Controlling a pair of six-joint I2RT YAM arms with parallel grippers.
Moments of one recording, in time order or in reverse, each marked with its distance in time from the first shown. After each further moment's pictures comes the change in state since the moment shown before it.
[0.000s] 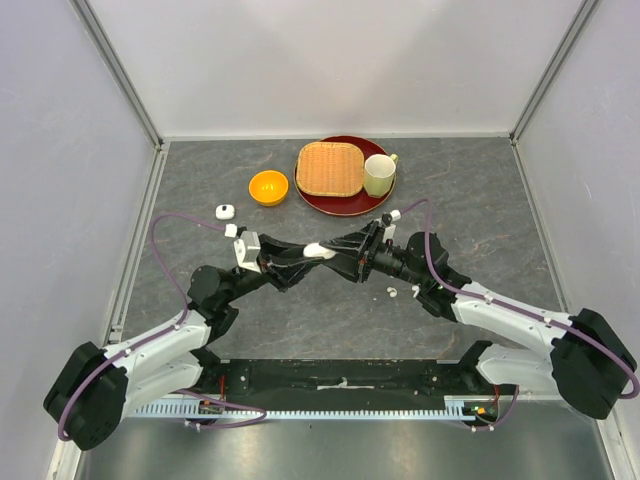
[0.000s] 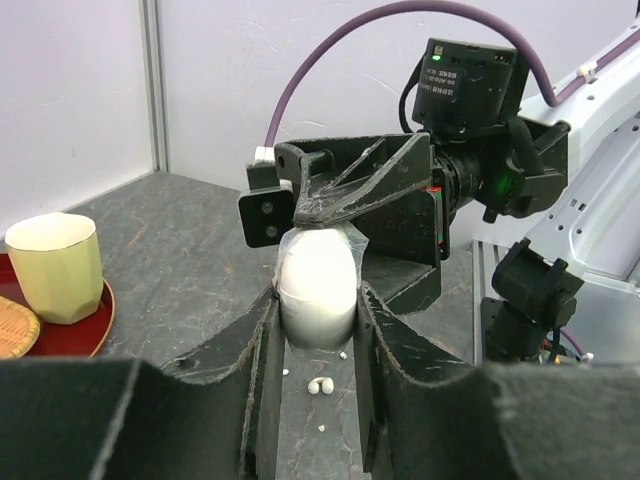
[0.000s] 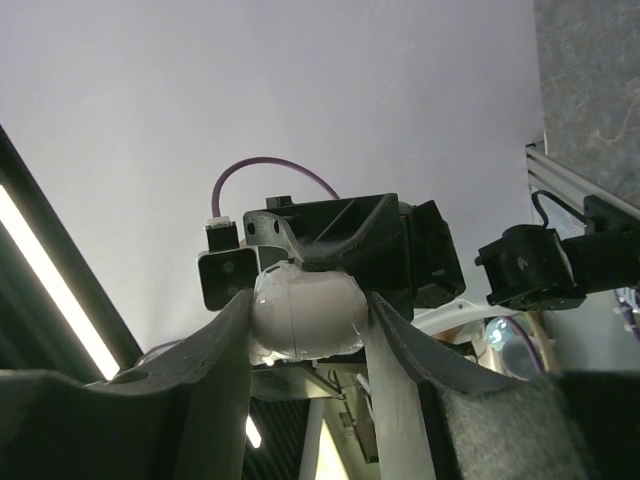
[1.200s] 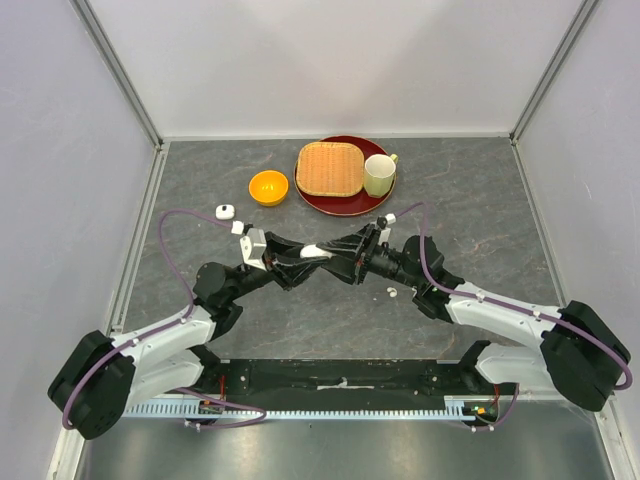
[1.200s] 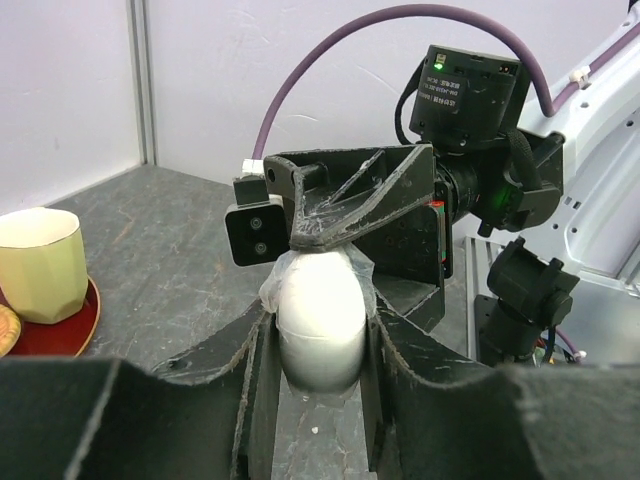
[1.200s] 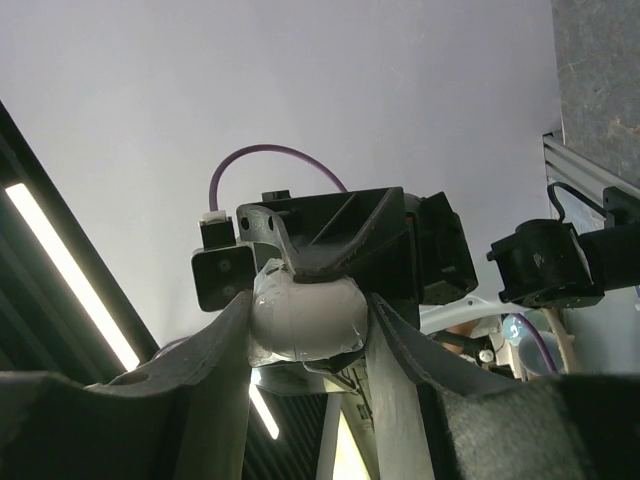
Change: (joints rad) left arm -0.010 0.068 0.020 0.034 0.000 -0.010; right arm 0.013 0.035 -0.011 0.065 0.018 0.031
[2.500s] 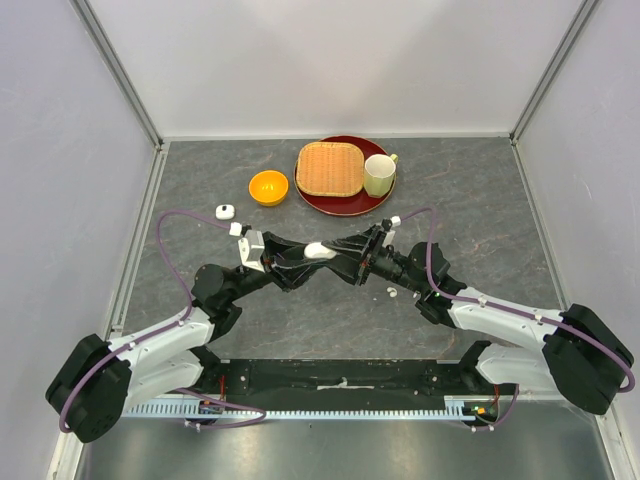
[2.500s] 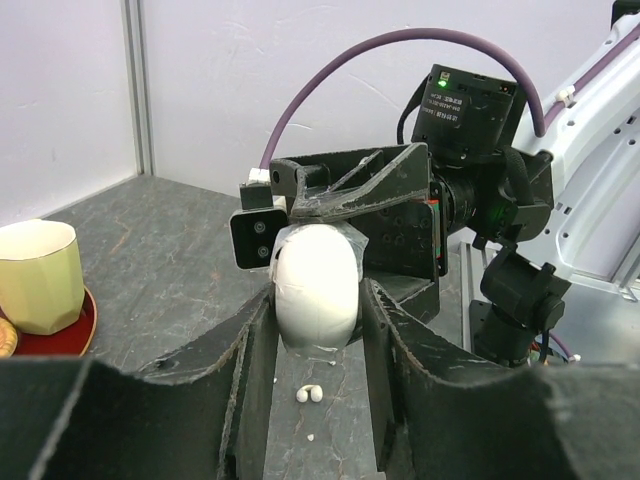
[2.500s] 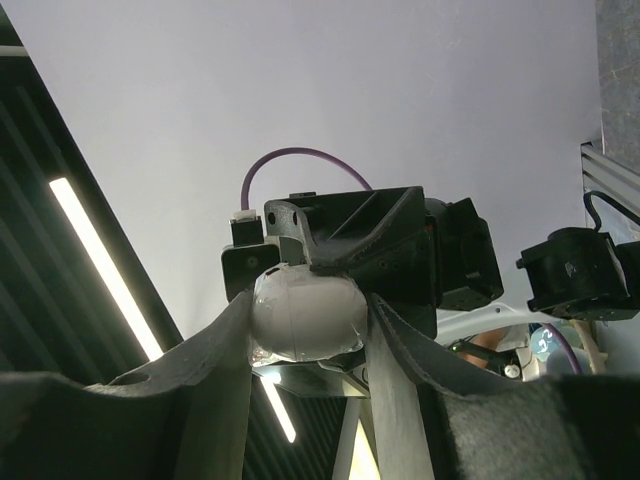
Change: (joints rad) left arm -0.016 -0.023 0.000 -0.007 -0.003 0.000; right arm 0.016 -0.023 -0.053 0.096 0.058 0.041
